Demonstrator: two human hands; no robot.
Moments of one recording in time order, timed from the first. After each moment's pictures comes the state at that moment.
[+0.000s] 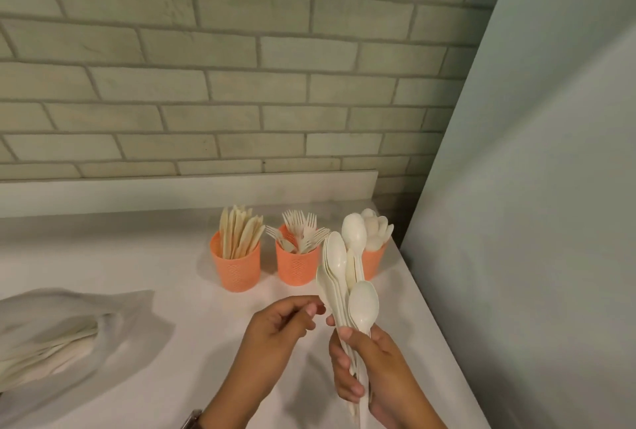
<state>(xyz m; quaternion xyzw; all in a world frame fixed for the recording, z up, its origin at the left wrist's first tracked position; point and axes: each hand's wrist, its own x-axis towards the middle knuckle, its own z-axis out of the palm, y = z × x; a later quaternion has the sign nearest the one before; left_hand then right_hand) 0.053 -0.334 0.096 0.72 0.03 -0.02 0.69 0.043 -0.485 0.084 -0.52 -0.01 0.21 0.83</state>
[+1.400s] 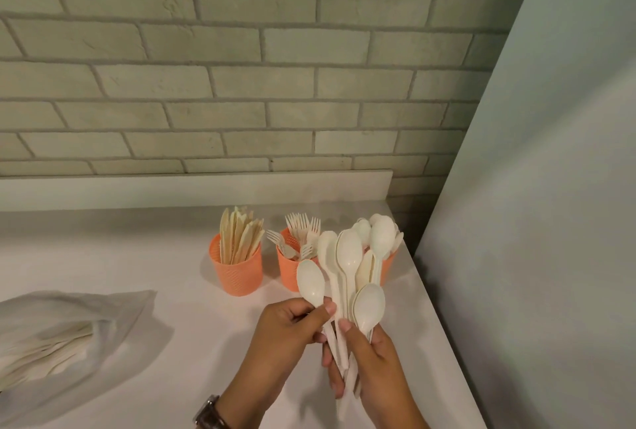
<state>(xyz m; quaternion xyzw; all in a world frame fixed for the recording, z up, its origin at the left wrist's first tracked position) 0.086 -0.364 0.099 0.68 0.10 -0.04 0.72 0.078 -0.494 0.069 -0.61 -0.04 0.13 0.78</state>
